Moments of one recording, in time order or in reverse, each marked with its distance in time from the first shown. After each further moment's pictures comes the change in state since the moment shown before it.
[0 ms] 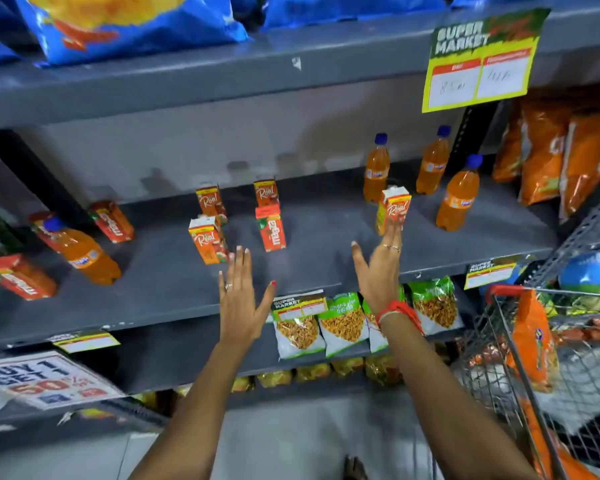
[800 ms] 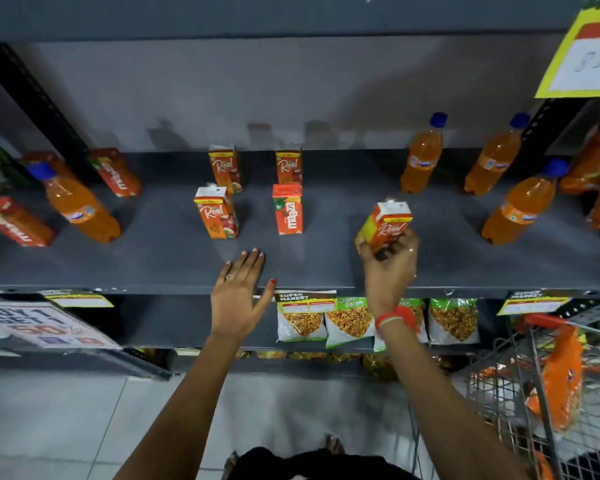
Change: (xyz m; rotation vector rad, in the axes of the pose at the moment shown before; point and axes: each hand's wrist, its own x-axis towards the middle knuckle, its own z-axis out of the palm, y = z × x) left_hand 0.001 -0.034 0.026 0.203 -0.026 -0.063; right_hand 0.019 0.018 0.046 0.309 0.145 0.199
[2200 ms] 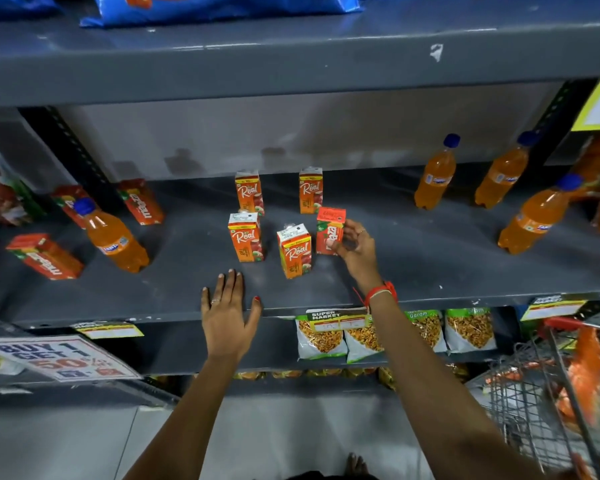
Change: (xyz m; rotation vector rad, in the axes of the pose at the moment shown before) left_hand -0.001 -0.067 -0.020 0.064 -0.033 -0.169; right_hand 0.004 -0.027 0.086 0.143 -0.504 0.104
